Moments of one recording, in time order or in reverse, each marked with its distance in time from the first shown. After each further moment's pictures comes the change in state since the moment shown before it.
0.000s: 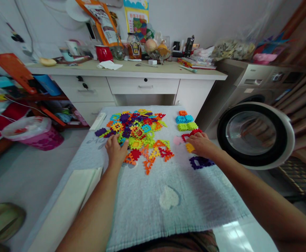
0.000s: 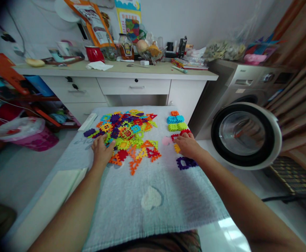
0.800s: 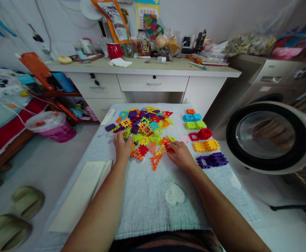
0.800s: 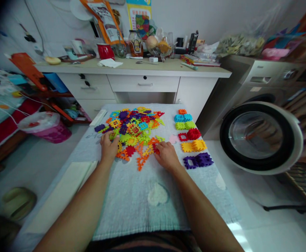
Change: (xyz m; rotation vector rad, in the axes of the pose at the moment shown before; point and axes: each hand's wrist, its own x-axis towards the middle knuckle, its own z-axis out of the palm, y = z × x) left_hand 0.000 0.005 -0.009 -0.154 0.064 -0.109; right_hand 0.028 -0.122 0.030 0.460 0.238 0.013
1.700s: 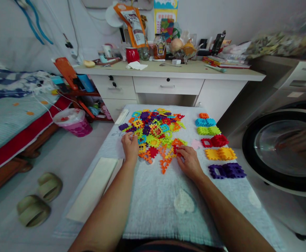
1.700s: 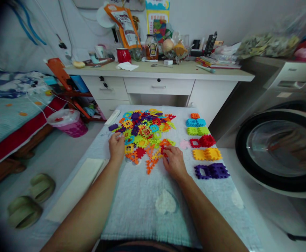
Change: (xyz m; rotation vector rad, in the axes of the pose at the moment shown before) left_hand 0.007 -0.014 0.002 -0.131 0.161 -0.254; right_hand 0.000 0.008 0.037 0.153 0.244 -0.076
